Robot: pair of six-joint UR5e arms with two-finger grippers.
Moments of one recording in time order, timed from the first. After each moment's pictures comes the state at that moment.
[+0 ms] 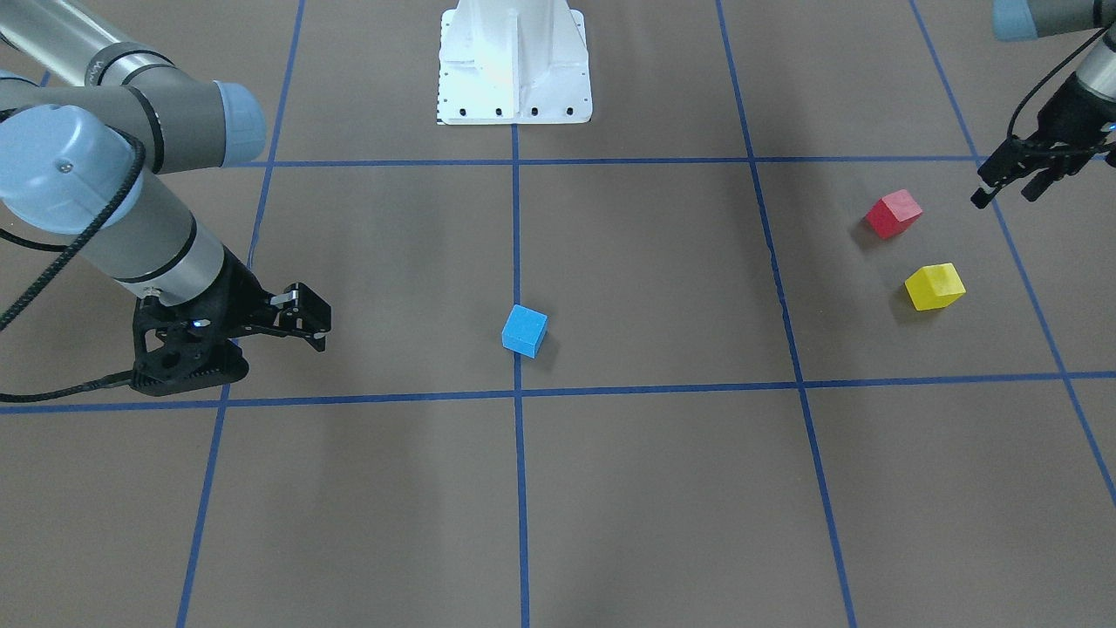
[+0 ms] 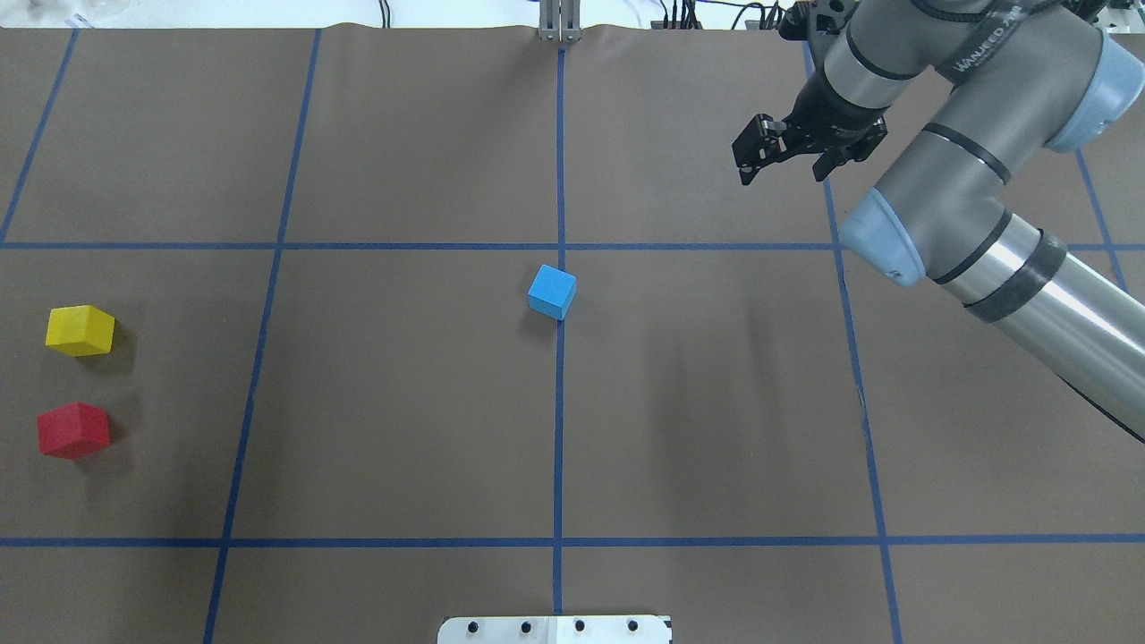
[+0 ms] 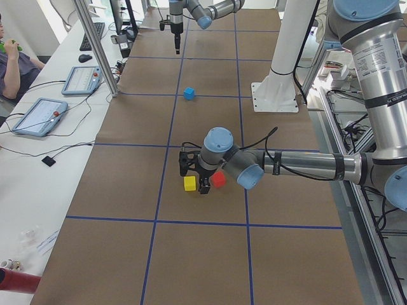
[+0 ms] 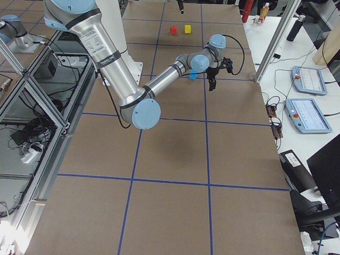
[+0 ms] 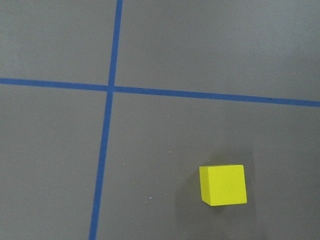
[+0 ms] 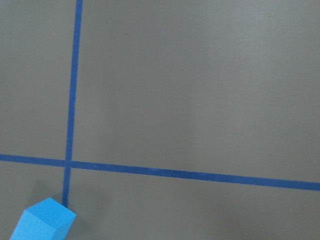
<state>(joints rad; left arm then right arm) -1.03 -1.22 -1.89 -2.35 -2.10 -1.10 0.96 -1.01 1.63 -1.53 2.21 0.73</state>
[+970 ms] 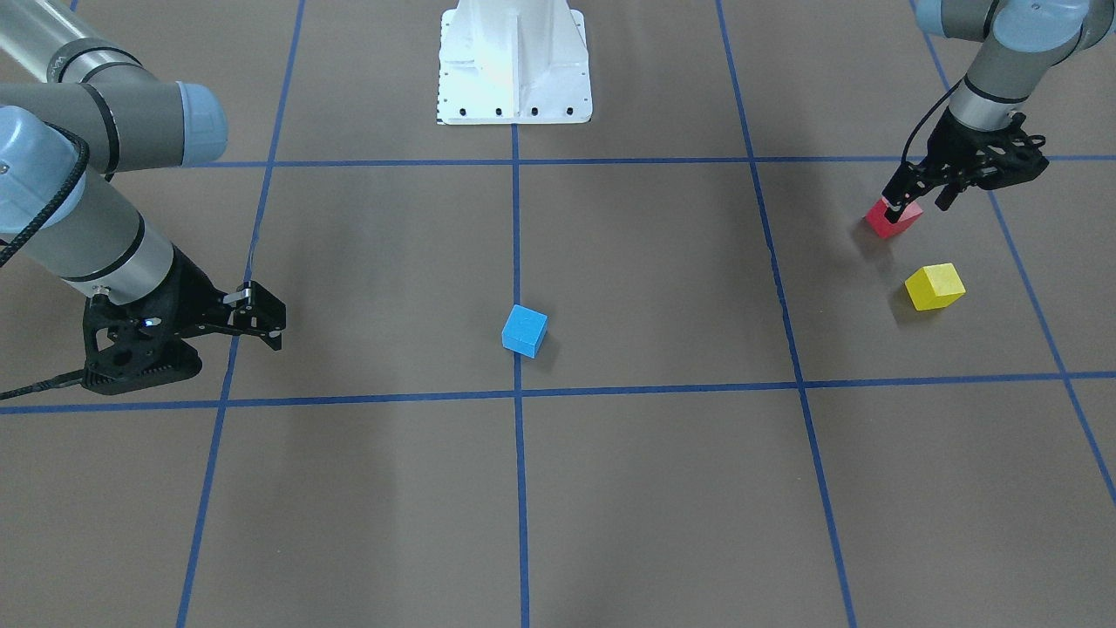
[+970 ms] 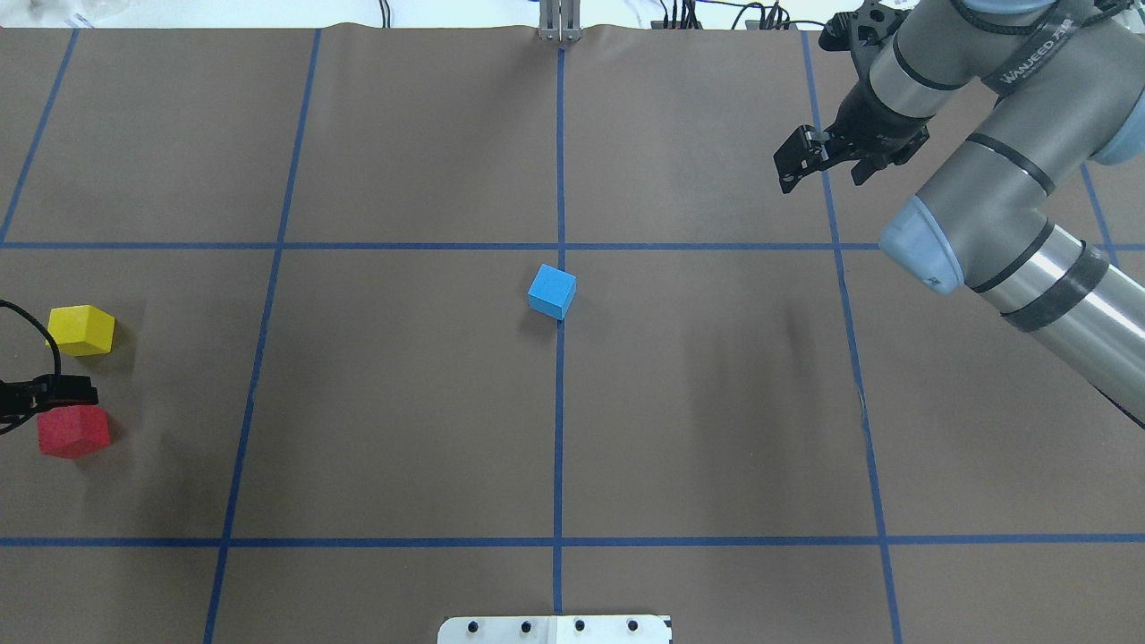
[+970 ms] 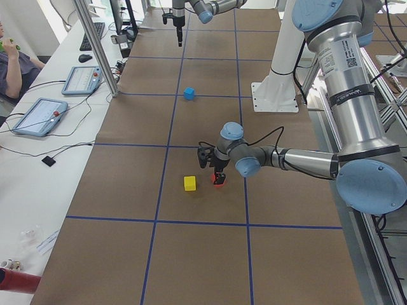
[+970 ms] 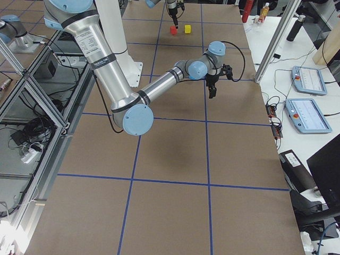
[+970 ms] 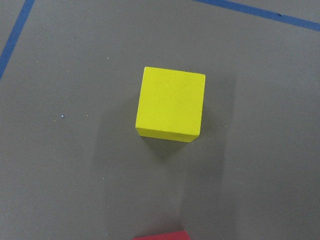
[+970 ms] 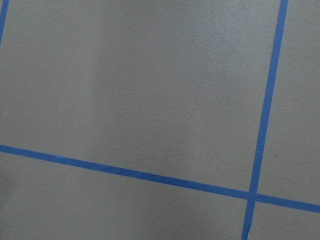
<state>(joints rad) -0.71 -1.22 -1.89 -2.33 -1.85 -1.29 0.97 -1.06 1.65 -1.54 2.20 0.67</state>
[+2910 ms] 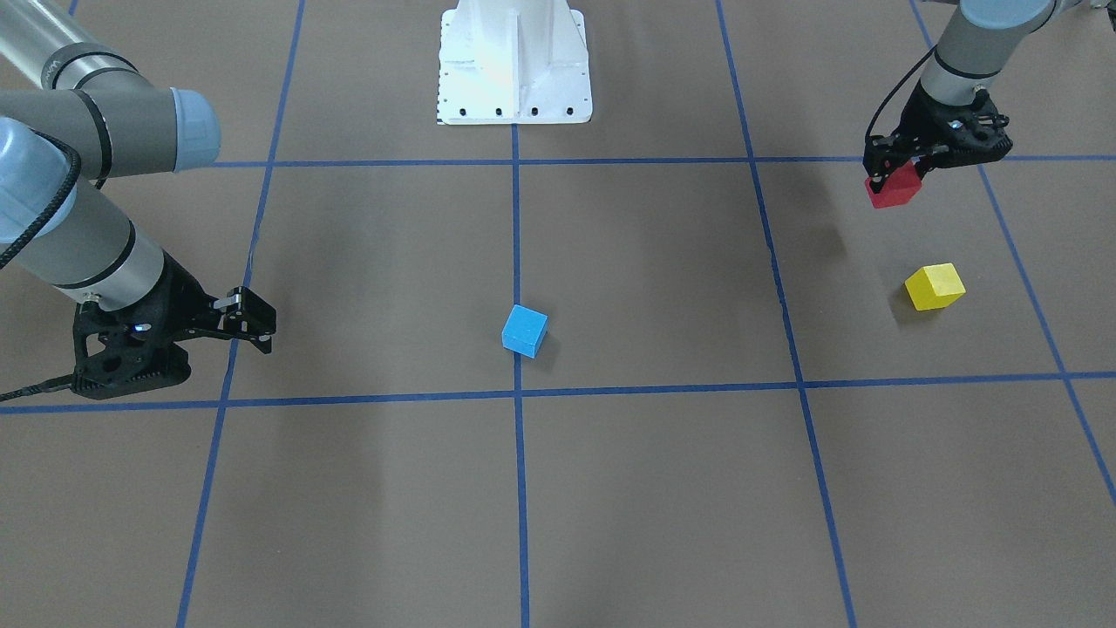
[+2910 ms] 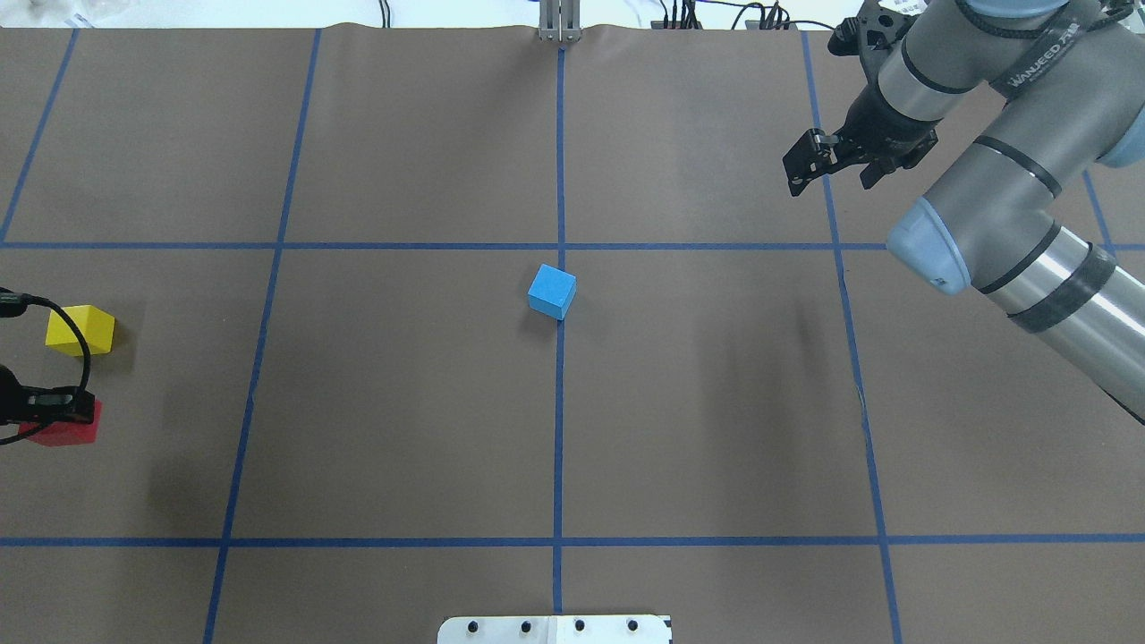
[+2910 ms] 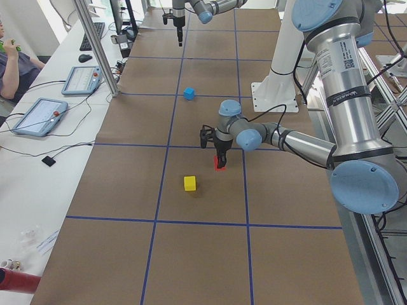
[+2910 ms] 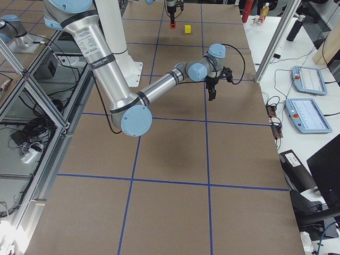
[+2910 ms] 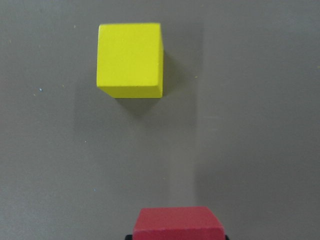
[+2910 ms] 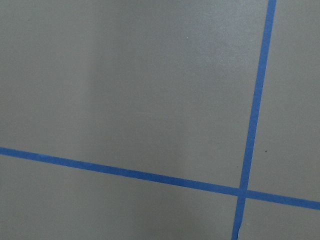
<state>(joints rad) -0.72 -1.28 -2.17 -1.86 -1.91 -1.04 0.99 -1.07 1.64 -1.54 2.21 0.66</state>
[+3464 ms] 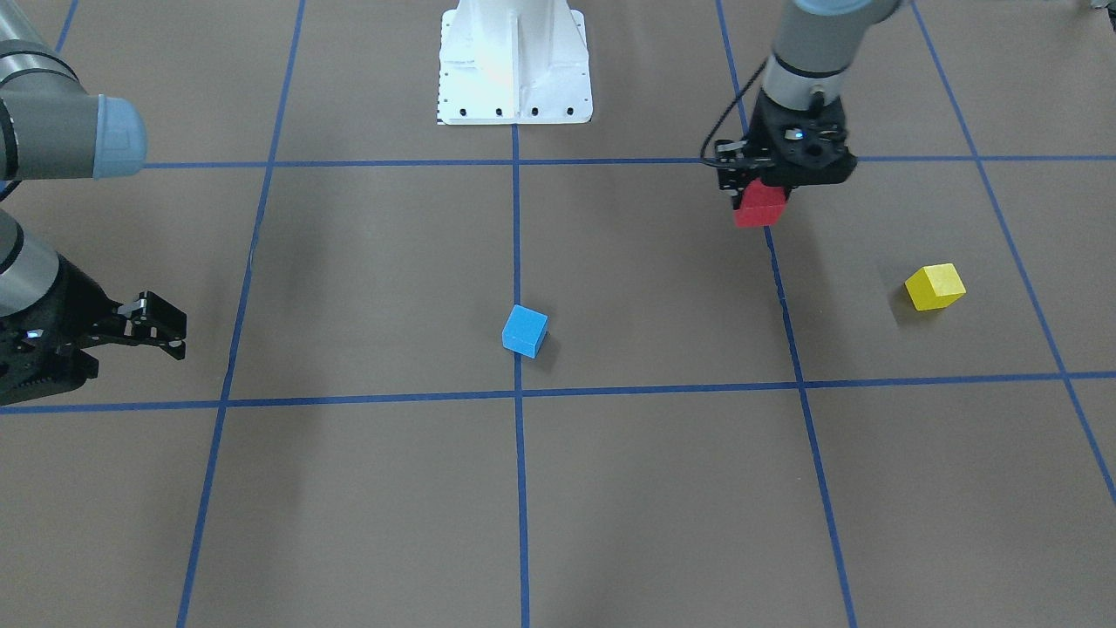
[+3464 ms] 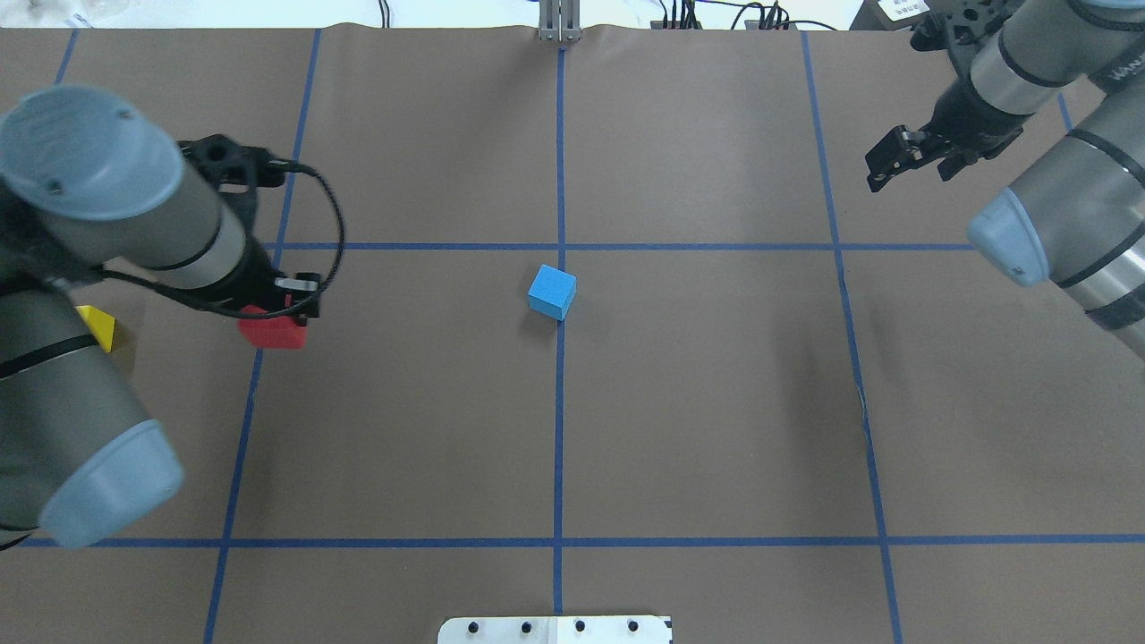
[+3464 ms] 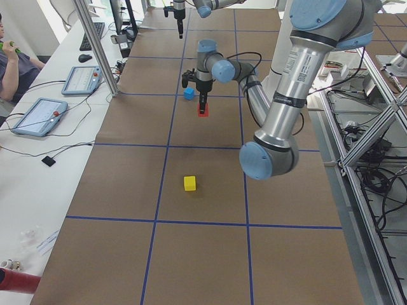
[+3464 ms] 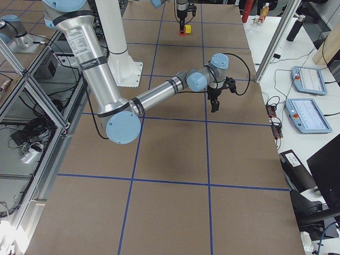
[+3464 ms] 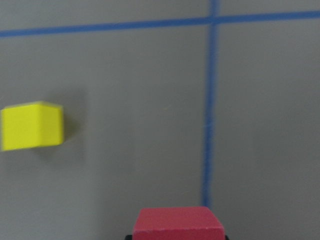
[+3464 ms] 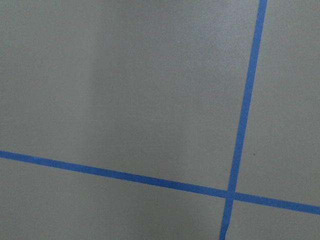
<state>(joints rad) -0.69 -2.09 -2.07 -1.17 -1.93 -0.97 1.09 -1.19 1.66 -1.53 2.23 0.49</state>
